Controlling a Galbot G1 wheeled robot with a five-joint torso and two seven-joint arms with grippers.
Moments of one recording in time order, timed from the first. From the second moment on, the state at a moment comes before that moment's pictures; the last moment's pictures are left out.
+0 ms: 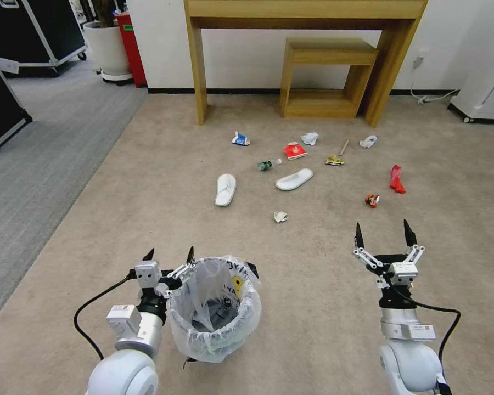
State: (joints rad) left arm 1.55 -1.18 -0.36 -2.22 -0.46 0.16 -0.32; right arm -1.44 1.35 0.65 1.84 0.05 0.61 0.03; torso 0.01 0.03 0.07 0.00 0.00
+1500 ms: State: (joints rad) left arm 1.39 -0.76 -0.23 -2.29 -1.11 0.52 -0.79; right arm -1.51 1.37 0.74 1.88 0.04 0.60 0.05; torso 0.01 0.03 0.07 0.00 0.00
